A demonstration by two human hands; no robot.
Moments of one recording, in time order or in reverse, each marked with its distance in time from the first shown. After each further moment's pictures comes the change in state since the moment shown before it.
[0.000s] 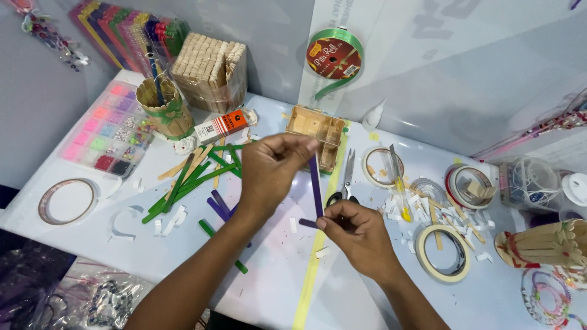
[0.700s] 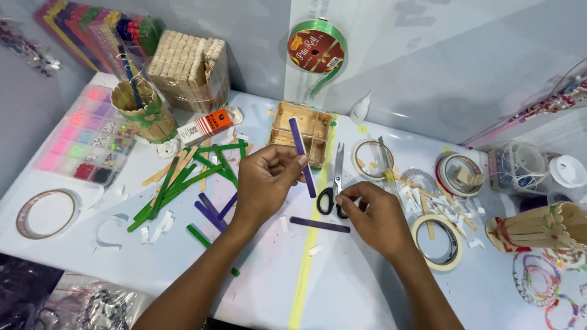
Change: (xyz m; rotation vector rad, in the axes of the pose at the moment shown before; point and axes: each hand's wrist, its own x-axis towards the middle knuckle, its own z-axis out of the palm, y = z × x) left_hand -0.008 -0.035 0.001 -0.020 -0.078 -0.125; right_hand 0.020 -0.003 -0.039 -0.455 0.125 0.102
